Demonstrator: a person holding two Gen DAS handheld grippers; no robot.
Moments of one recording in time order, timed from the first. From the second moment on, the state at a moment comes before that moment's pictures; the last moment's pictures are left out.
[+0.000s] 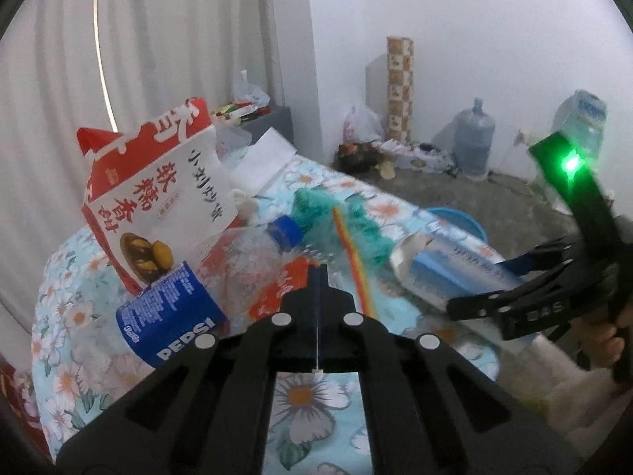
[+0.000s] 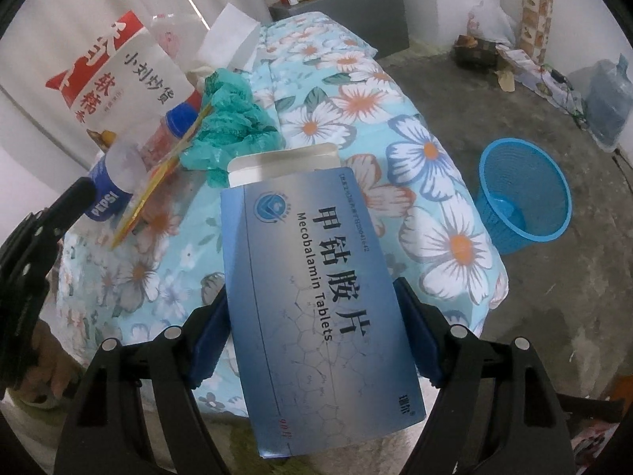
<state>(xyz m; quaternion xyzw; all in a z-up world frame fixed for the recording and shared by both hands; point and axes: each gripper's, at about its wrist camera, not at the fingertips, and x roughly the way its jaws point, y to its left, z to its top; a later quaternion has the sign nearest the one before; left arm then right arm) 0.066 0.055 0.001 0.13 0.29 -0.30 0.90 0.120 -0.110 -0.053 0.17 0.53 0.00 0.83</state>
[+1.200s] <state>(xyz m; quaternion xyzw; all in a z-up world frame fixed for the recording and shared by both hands) 0.052 0.064 0.074 0.01 0.31 -0.29 0.90 0.093 -0.162 -0.024 0.29 0.44 0.06 0.85</state>
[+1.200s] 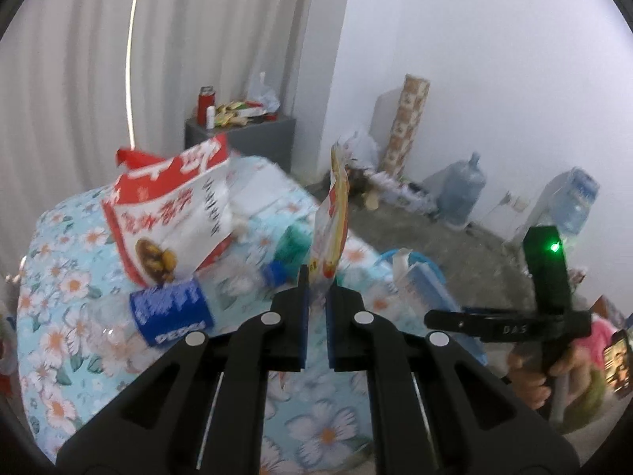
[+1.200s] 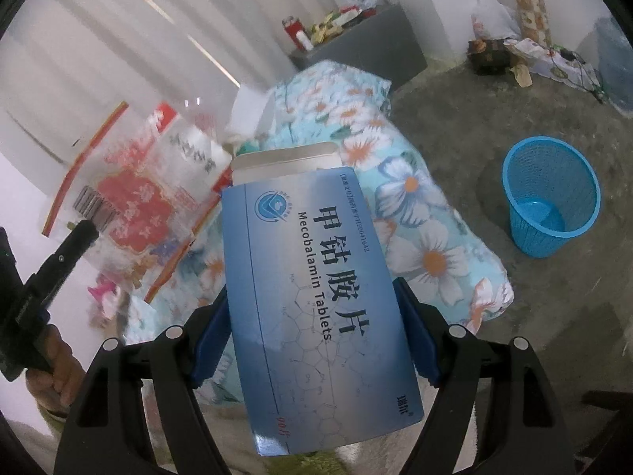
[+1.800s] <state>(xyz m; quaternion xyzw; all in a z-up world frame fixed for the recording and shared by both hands) 0.204 -0.211 0.076 -0.02 0.45 -0.45 0.77 0.085 -0.371 -0.037 0.49 0.30 -0.09 0.81</state>
